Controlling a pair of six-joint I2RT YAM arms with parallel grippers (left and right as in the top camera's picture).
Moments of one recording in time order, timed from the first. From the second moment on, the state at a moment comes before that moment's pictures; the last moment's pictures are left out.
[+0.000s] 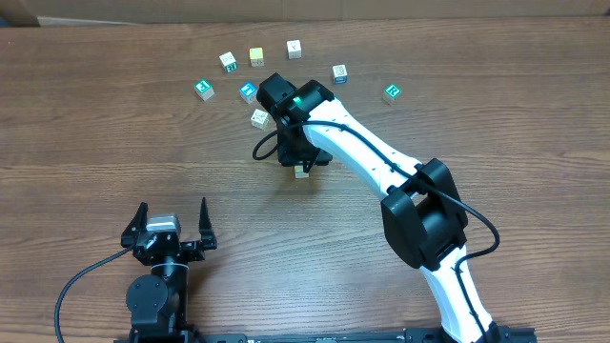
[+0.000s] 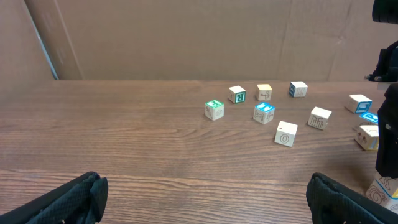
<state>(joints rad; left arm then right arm) 0.02 0.02 0.03 -0.13 -0.06 0.00 0.68 2.30 2.02 -1.22 0.06 0.67</state>
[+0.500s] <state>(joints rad) 0.02 0.02 0.03 -0.13 -0.06 0.00 0.68 2.30 2.02 -1.21 0.06 0.67</state>
